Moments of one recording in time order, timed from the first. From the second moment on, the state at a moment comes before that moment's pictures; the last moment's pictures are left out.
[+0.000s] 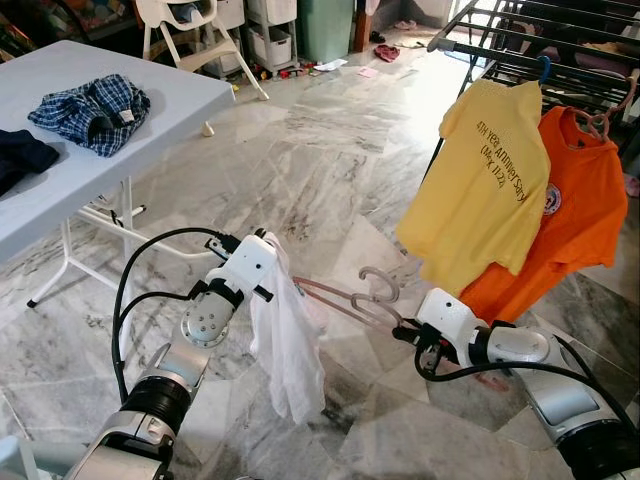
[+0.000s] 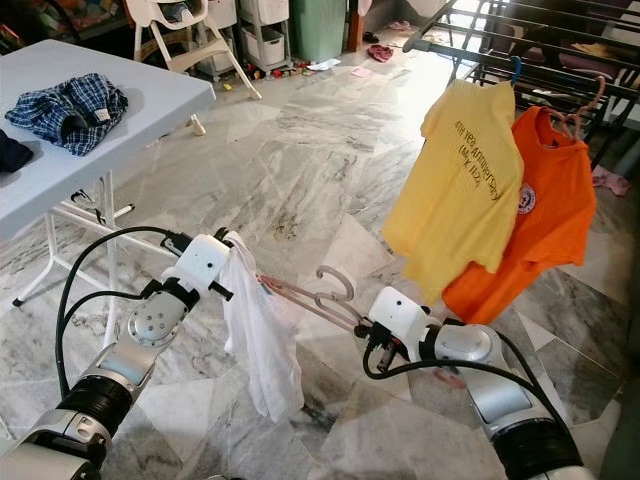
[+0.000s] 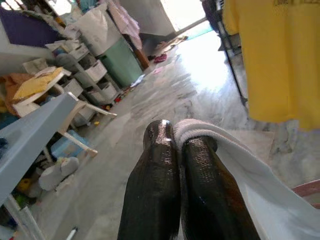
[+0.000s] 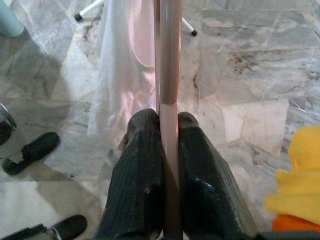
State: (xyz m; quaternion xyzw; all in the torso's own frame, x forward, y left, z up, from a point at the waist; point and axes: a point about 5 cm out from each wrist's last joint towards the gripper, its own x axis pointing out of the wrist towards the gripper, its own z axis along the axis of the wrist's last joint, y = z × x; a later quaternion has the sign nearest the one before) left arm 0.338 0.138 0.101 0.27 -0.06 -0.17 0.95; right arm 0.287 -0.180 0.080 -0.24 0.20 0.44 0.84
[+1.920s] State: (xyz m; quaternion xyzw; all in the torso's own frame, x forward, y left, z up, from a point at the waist) left arm 0.346 0.174 0.087 0.20 0.02 -0.14 0.97; right arm 0.257 -0.135 0.068 -0.13 0.18 0.44 0.87
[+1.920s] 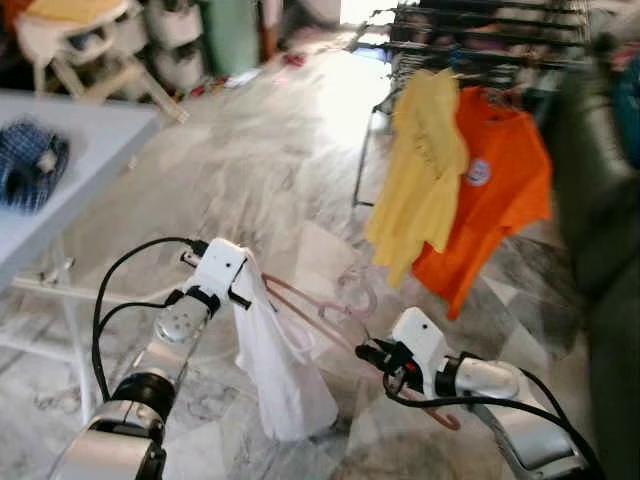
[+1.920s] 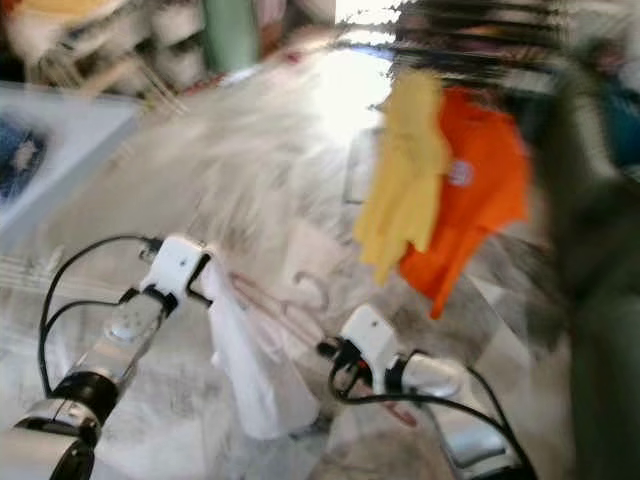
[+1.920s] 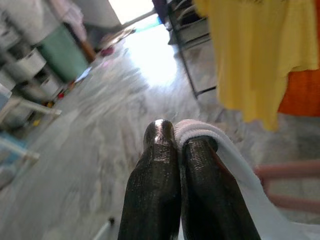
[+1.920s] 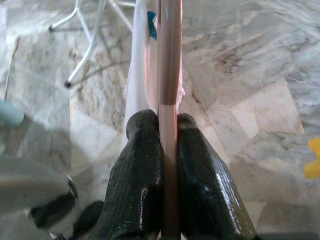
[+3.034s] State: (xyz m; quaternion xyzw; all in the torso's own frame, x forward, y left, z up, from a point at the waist) left arm 0.333 0.144 0.071 0.17 0.02 -0.18 0.97; right arm 0.258 -0.145 0.060 -0.16 0.19 0.41 0.88
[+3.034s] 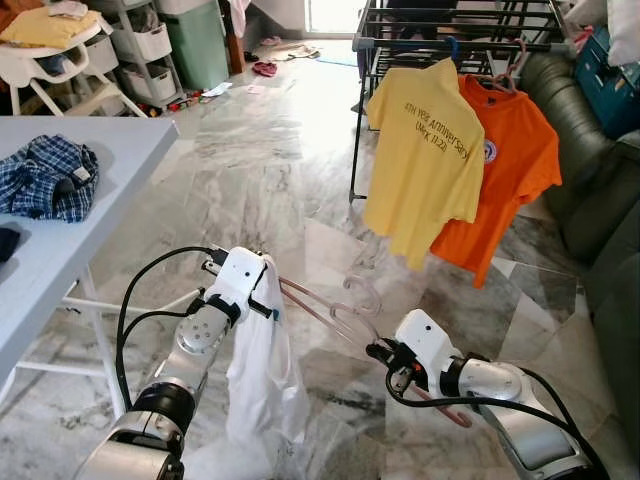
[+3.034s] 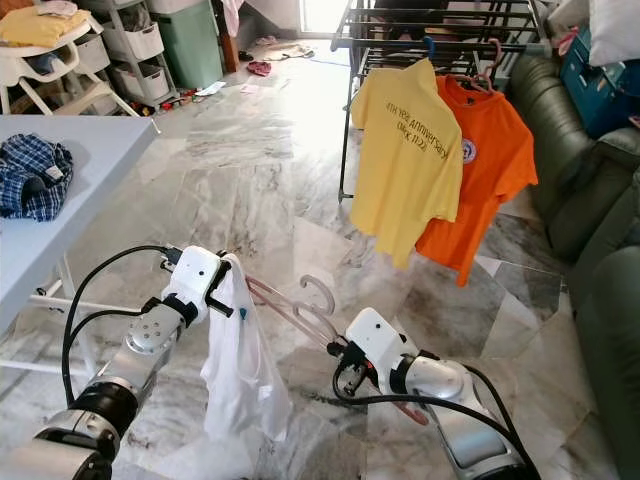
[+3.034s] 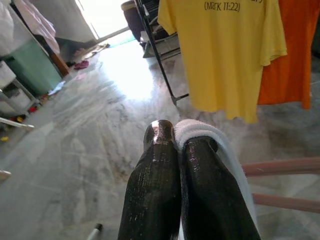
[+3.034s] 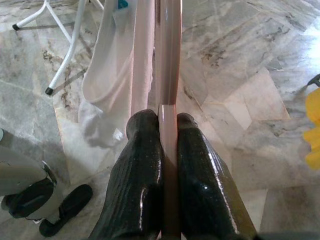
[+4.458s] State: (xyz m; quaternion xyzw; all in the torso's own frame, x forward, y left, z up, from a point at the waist) left arm 0.352 0.134 0.084 0.23 0.04 -0.21 0.95; right arm 0.235 -0.201 0.088 -0.22 0.24 0.42 0.85
